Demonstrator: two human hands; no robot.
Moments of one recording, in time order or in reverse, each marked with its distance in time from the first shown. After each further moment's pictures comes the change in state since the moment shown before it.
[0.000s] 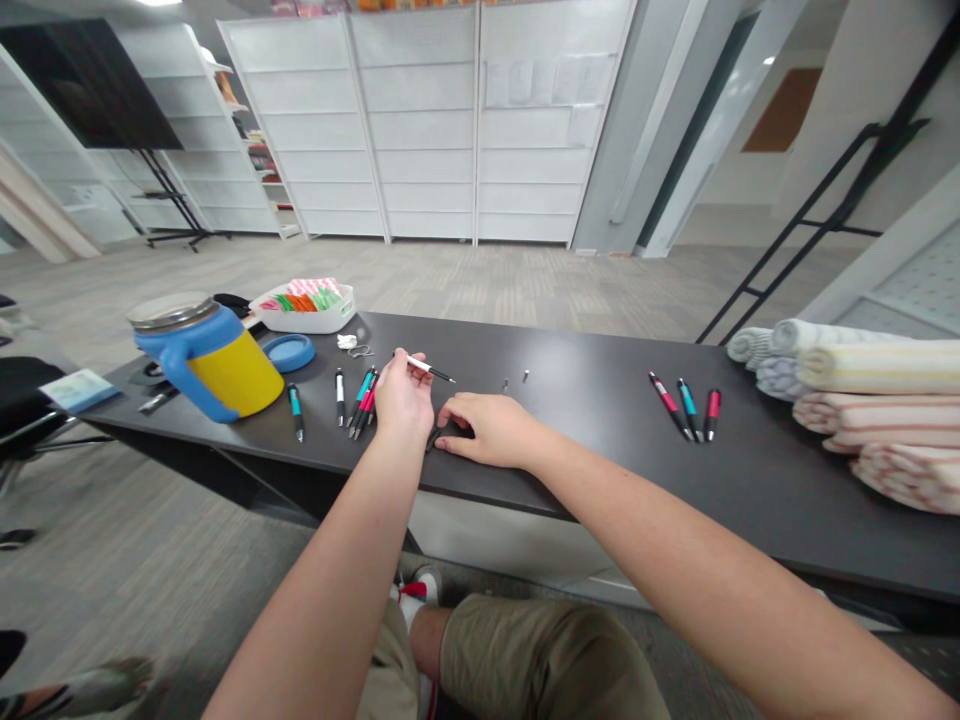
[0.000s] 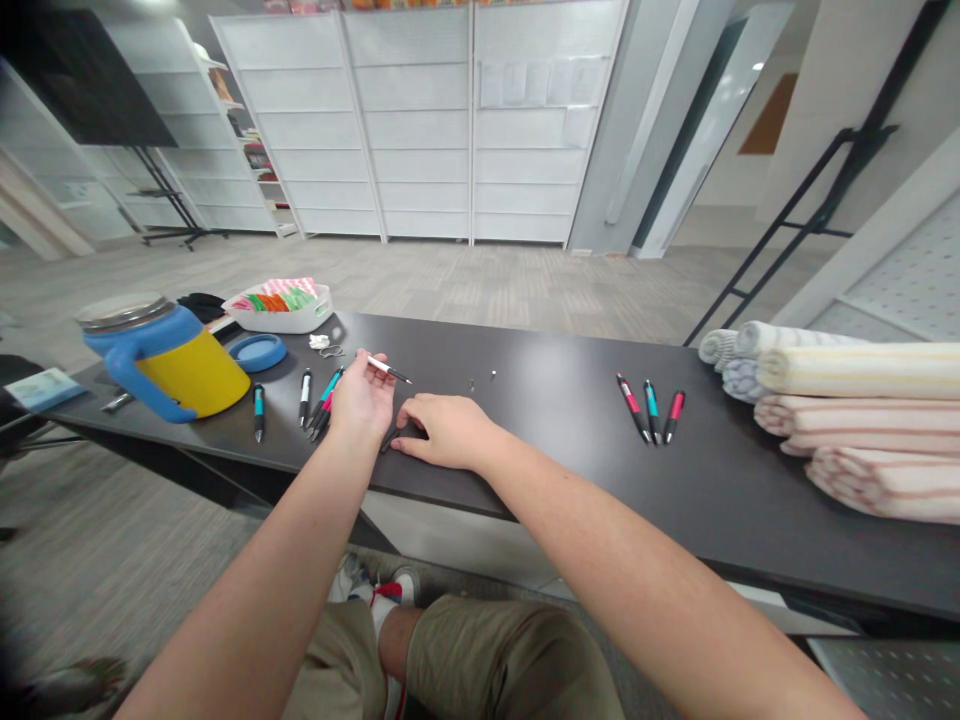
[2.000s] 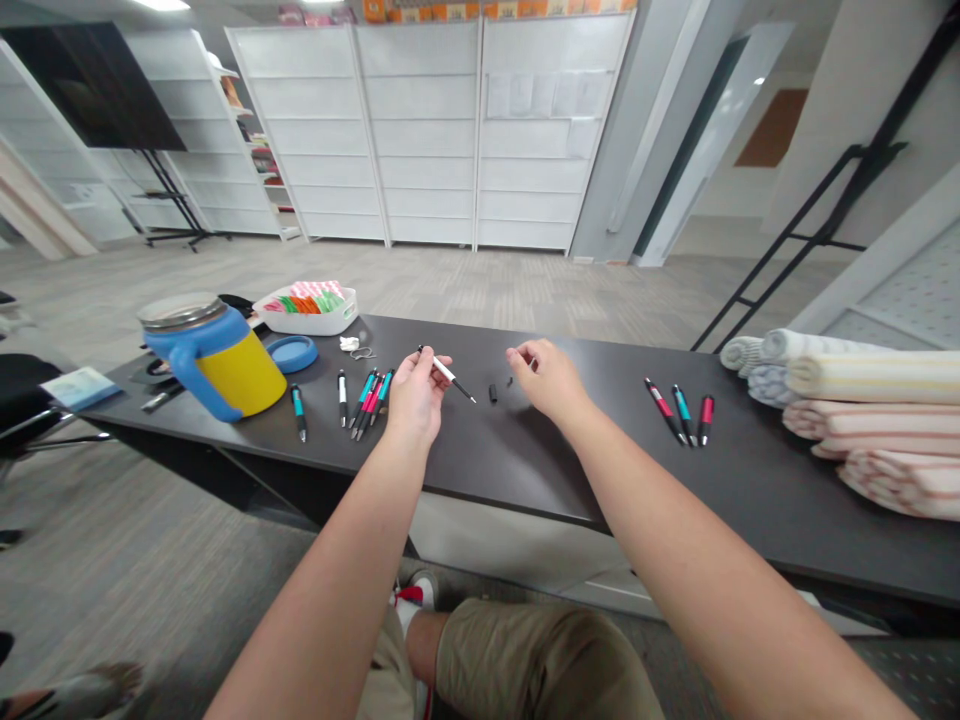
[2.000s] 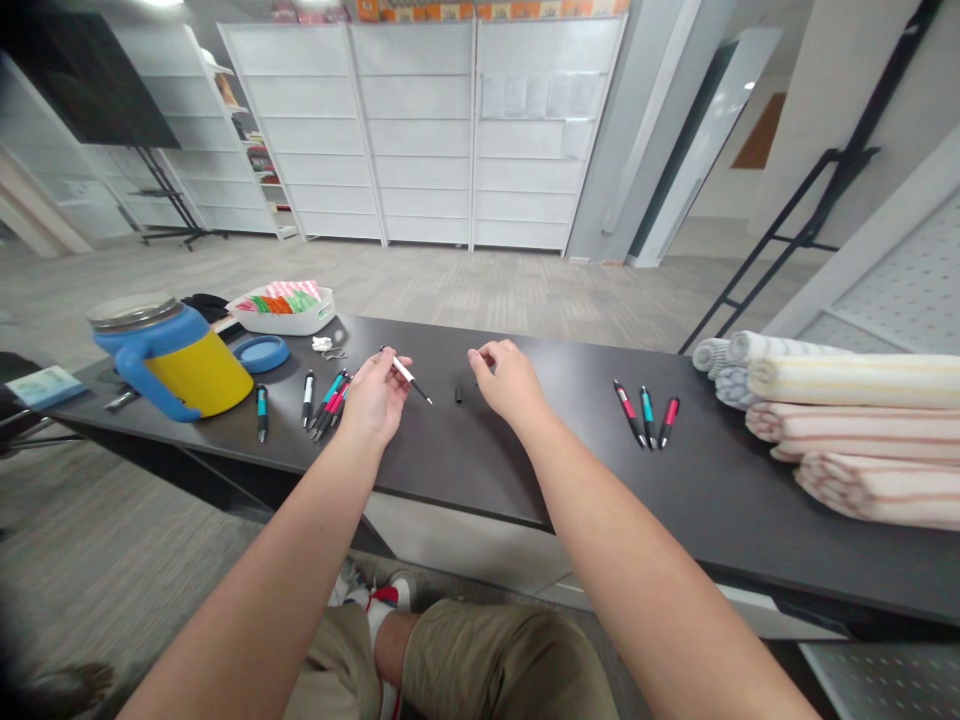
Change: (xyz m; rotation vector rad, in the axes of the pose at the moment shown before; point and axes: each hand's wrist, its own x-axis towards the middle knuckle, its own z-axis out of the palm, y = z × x) left_hand -0.008 -0.008 0.001 0.145 -0.266 0.000; right_hand -0.007 0.073 -0.032 0.037 0.547 0.445
